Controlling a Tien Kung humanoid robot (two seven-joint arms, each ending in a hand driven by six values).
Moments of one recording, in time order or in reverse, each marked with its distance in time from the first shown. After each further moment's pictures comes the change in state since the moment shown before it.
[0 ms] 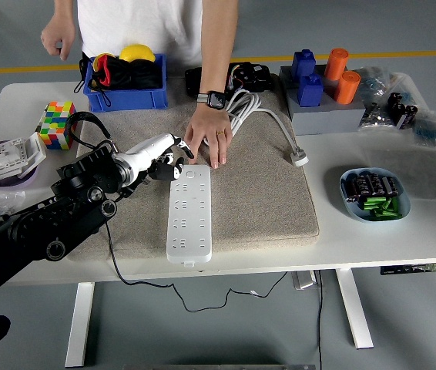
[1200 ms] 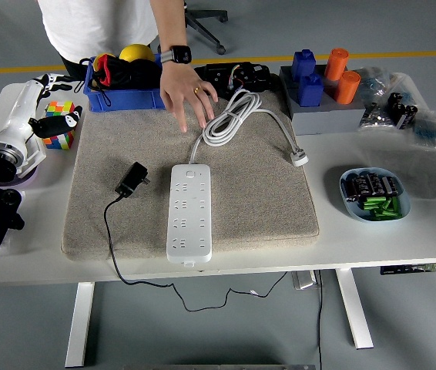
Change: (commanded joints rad) left arm 0.319 0.021 -0.714 -0.152 0.175 0.125 -0.165; right arm 0.017 0.000 0.014 0.000 -0.009 0.011 0.001
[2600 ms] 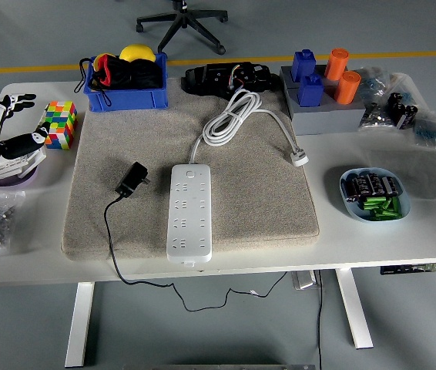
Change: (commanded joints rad) left arm 0.123 0.013 -0.110 -0.081 0.001 0.005 -0.026; right arm 0.012 0.029 0.025 0.000 -0.015 -0.053 0.034
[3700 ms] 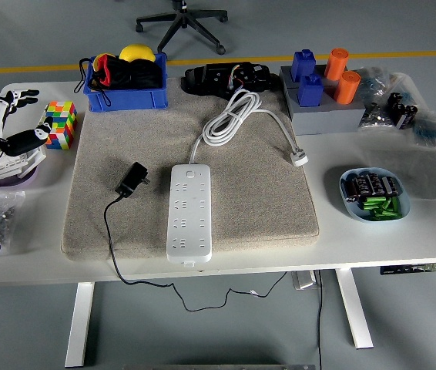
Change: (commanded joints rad) left arm 0.015 0.002 0.025 -0.024 -0.001 -0.004 -0.002; right arm 0.003 0.003 0.018 0.000 -0.038 -0.026 -0.021
